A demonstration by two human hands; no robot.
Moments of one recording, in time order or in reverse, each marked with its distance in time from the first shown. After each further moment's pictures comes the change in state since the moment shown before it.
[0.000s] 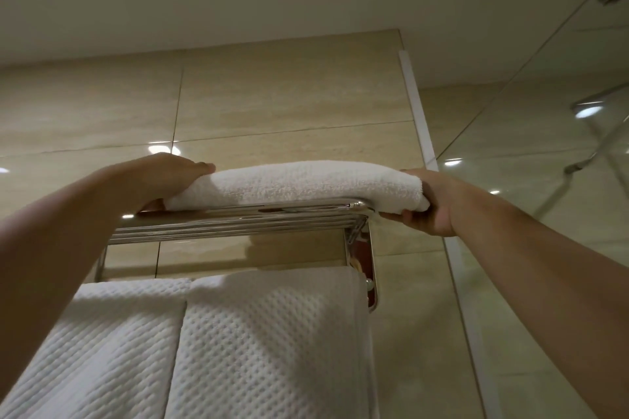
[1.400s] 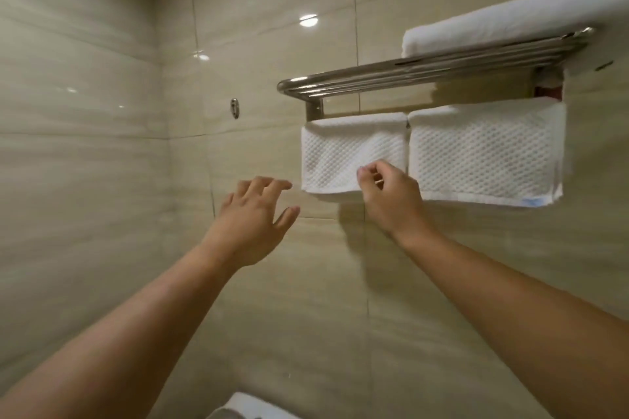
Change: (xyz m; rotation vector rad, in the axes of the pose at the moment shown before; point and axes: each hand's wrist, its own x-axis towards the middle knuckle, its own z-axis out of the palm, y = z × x) left_hand -0.310 -0.239 -0.145 0.769 -0.086 0.147; right_hand -0.253 0.218 0.308 -0.501 -0.125 -0.530
